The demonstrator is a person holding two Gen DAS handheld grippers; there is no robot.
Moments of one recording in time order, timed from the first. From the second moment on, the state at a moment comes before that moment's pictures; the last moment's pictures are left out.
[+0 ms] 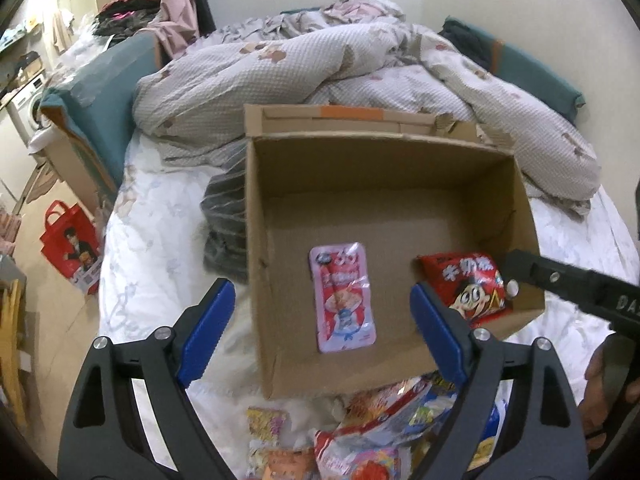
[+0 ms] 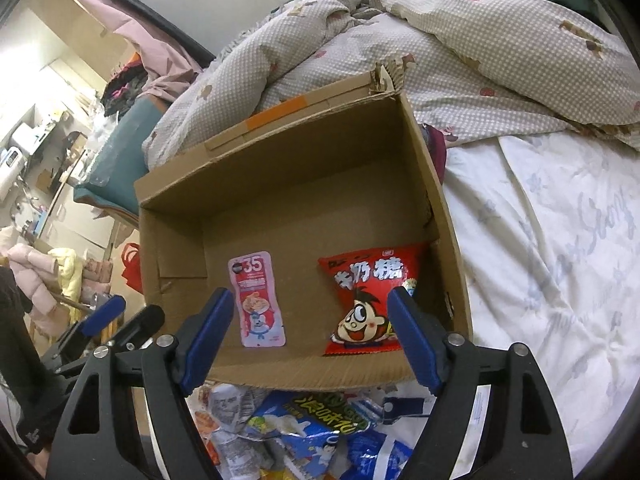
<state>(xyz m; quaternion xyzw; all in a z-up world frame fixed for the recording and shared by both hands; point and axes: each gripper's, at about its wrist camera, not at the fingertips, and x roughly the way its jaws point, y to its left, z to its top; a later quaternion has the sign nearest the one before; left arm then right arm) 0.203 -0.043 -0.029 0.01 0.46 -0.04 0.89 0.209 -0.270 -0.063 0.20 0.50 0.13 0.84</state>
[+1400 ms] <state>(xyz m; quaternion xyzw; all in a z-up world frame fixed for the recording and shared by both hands) 0.098 0.040 -0.040 -0.04 0.54 0.00 0.84 0.087 -0.242 -0.060 0.19 0.52 0.14 0.82</state>
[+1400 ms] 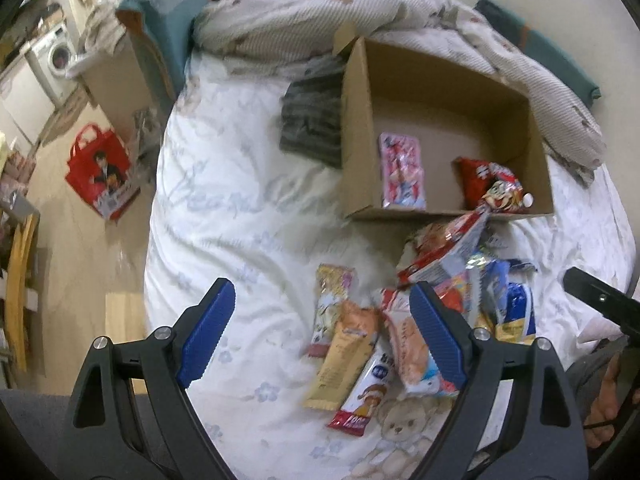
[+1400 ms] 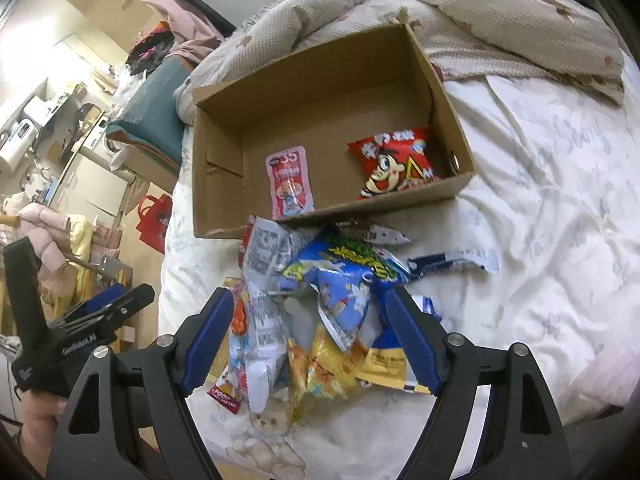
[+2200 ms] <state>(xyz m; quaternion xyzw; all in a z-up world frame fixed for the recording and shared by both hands) 0.094 -0.004 -0.148 -0.02 0.68 -0.08 0.73 0.092 -0.270 -0.080 0.26 0.55 0.12 0.78</state>
